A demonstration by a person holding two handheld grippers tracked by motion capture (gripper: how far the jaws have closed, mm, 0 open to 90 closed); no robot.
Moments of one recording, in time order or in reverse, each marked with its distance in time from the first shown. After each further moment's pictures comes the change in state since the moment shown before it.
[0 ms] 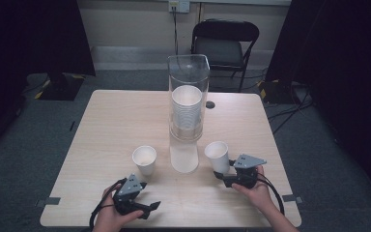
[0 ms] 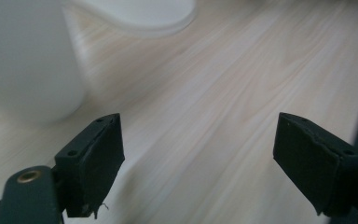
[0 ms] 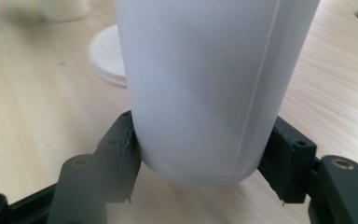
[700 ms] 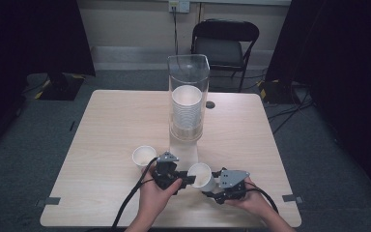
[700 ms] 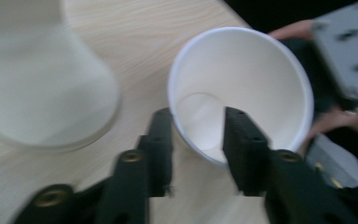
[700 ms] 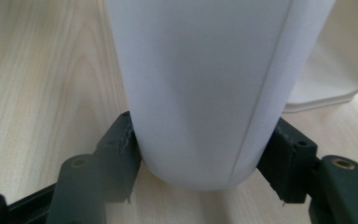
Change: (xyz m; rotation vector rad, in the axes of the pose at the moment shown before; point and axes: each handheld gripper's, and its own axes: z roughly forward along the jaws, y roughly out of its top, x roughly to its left) left arm -0.014 0.091 0.061 0.013 -0.073 -0.322; right arm 0.041 0.004 0.017 0.049 0.228 -0.351
